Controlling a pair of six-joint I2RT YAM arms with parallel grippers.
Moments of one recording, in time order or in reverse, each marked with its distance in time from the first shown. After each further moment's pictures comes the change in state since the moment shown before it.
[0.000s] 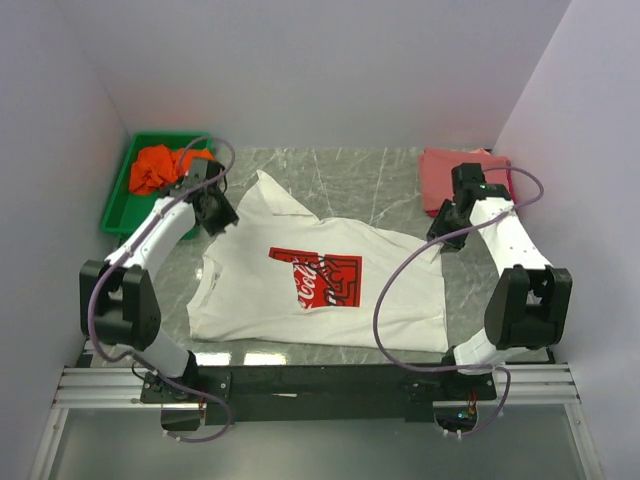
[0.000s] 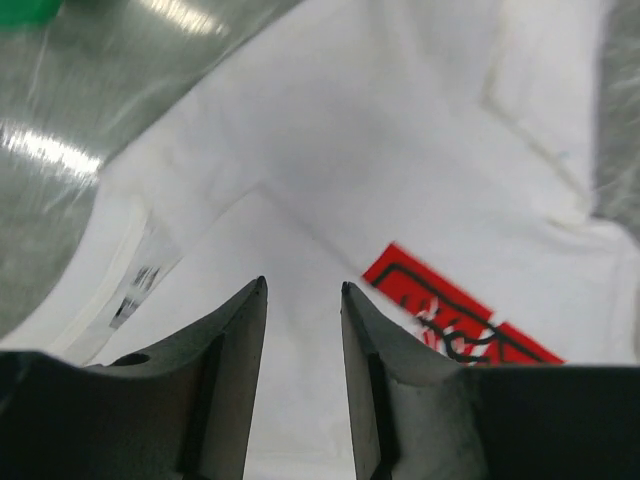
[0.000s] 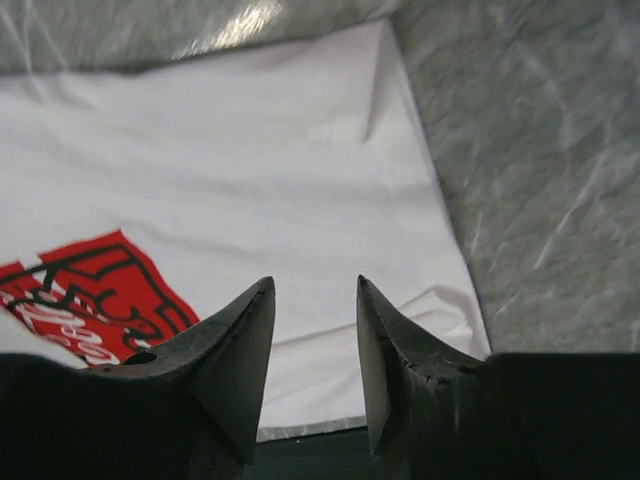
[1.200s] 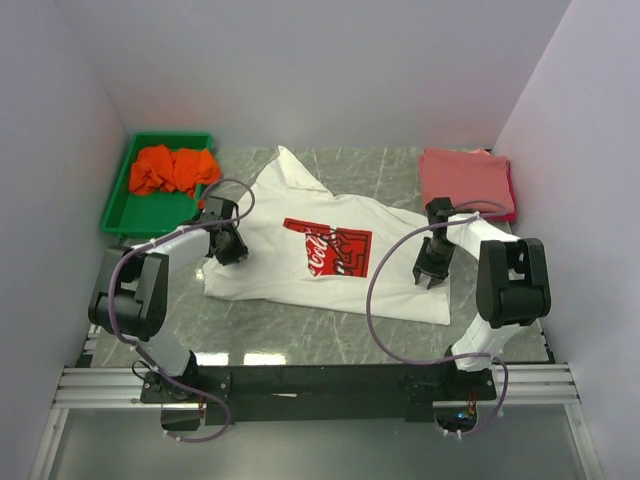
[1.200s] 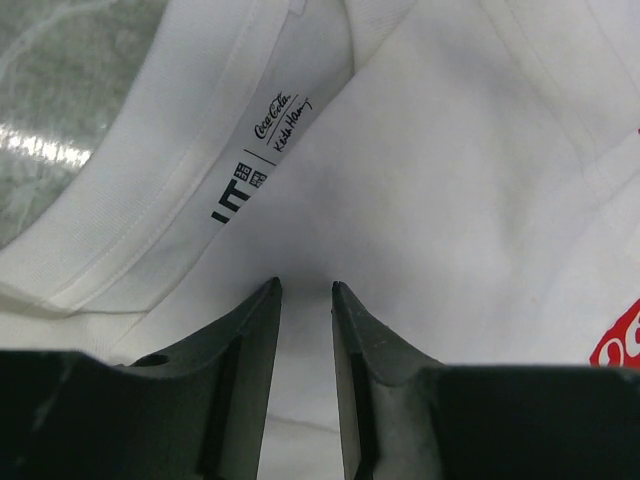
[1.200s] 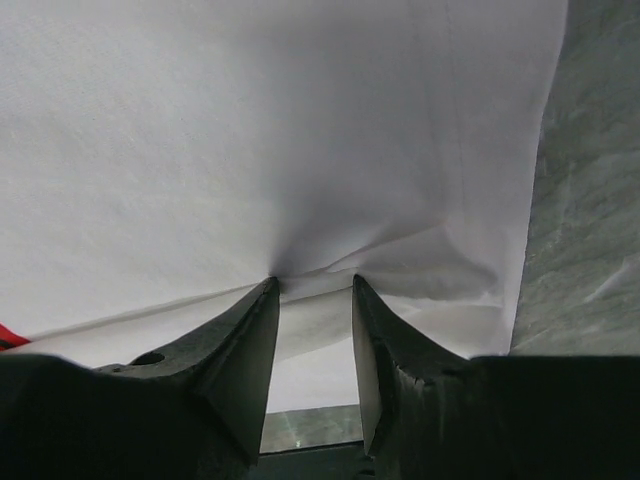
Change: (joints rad) left arm -0.037 0.133 -0.262 0.376 0.047 0.095; right arm 0.044 0.171 -0.233 0.168 0.026 -0.008
